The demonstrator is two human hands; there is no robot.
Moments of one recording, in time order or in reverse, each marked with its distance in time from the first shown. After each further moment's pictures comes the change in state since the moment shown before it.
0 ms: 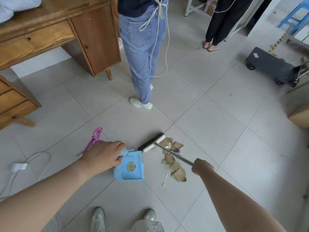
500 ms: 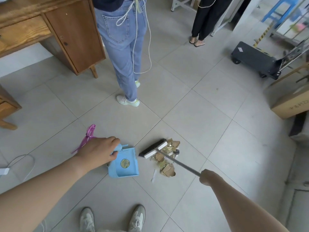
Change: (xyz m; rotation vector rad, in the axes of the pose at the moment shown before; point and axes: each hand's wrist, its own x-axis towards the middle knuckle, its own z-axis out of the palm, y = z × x) left_hand 0.041 0.051 0.003 0.000 0.042 -0.008; right_hand 0.003 0.124 0.032 -0.008 -0.138 0.051
